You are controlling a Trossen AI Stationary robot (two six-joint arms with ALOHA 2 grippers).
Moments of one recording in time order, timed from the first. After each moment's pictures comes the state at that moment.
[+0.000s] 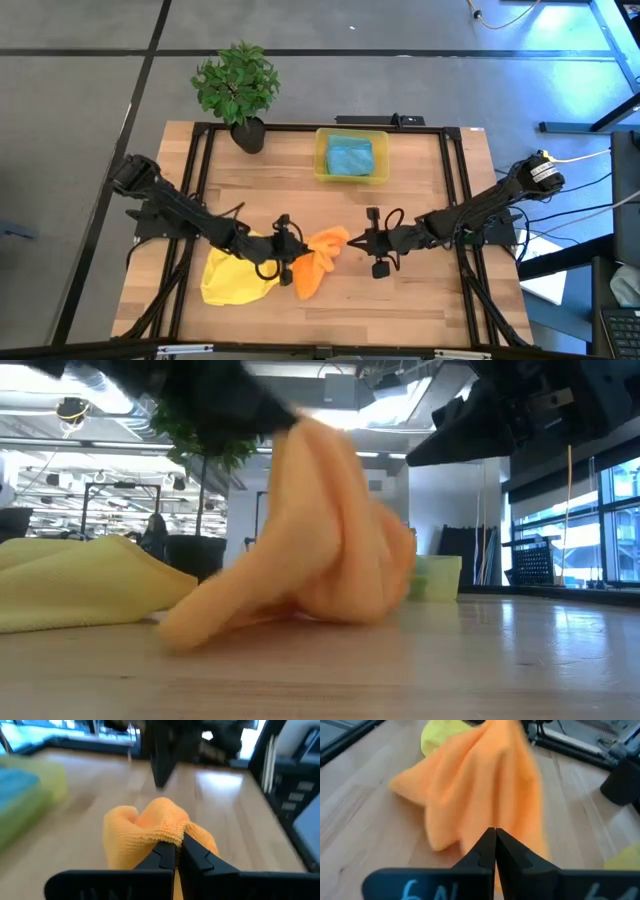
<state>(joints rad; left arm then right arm) -0.45 1.52 0.73 0.40 -0.52 -0.29 0.39 1.41 0.64 0.28 0.37 -0.10</state>
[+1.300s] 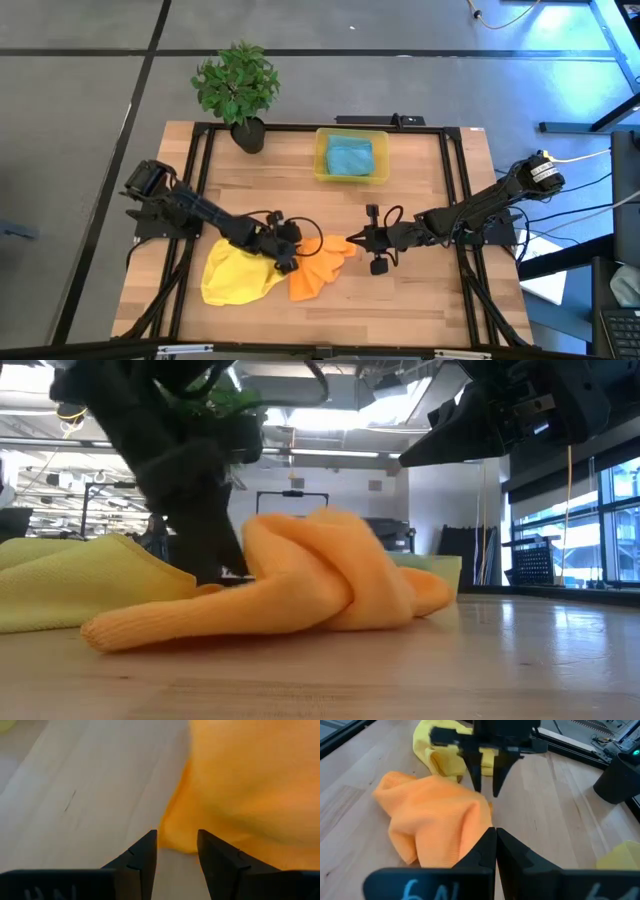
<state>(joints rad) -0.36 1.68 0.86 -0.20 -0.45 -0.60 0.37 1.41 0.64 0.29 0.36 -0.11</state>
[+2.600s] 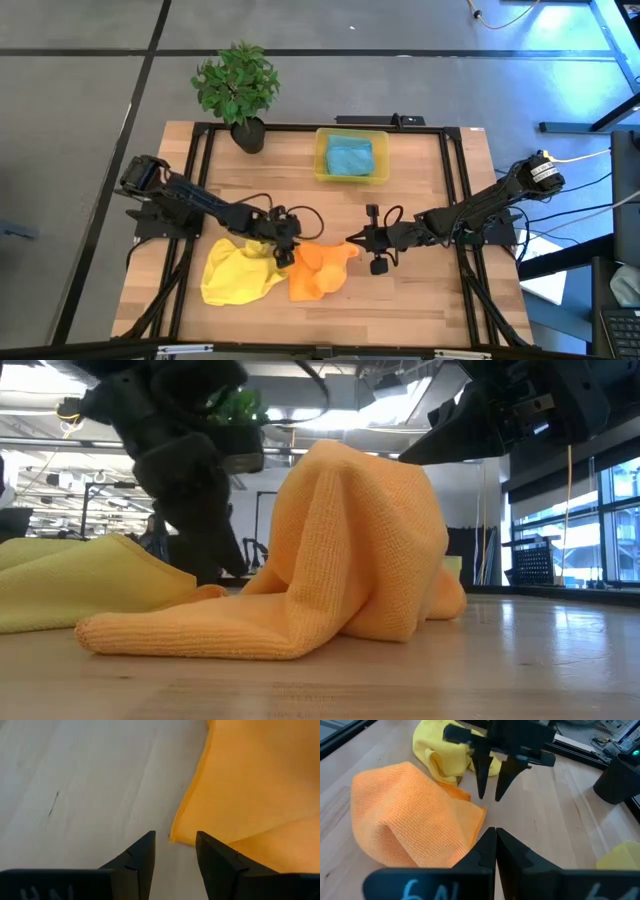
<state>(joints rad) -0.25 1.63 0.79 -0.14 -0.23 -0.46 0.37 1.41 0.64 0.29 0.36 -0.11</state>
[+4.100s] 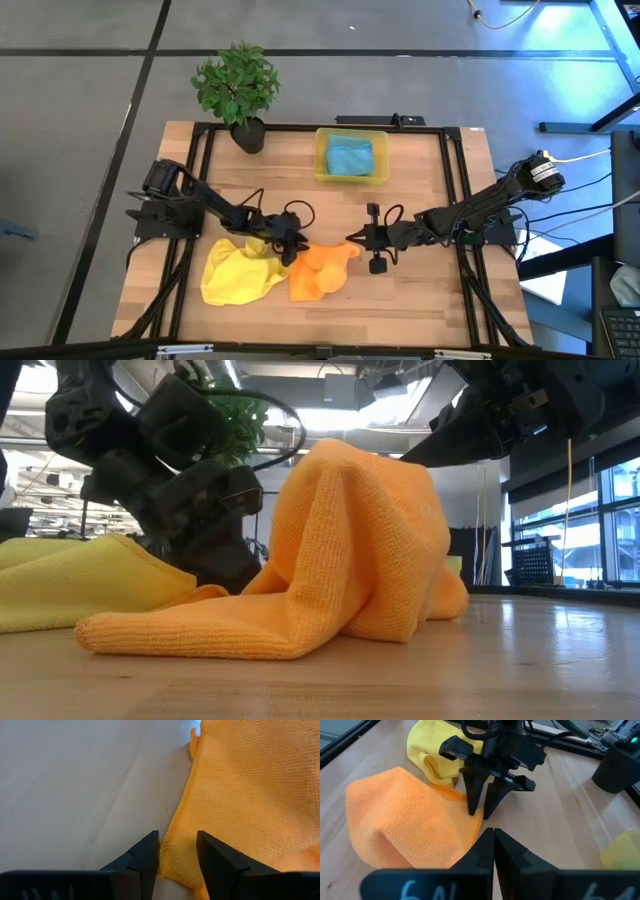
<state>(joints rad) -0.18 1.81 0.53 0.61 -0.05 -0.59 0.36 1.41 0.63 0.30 0.36 -0.03</state>
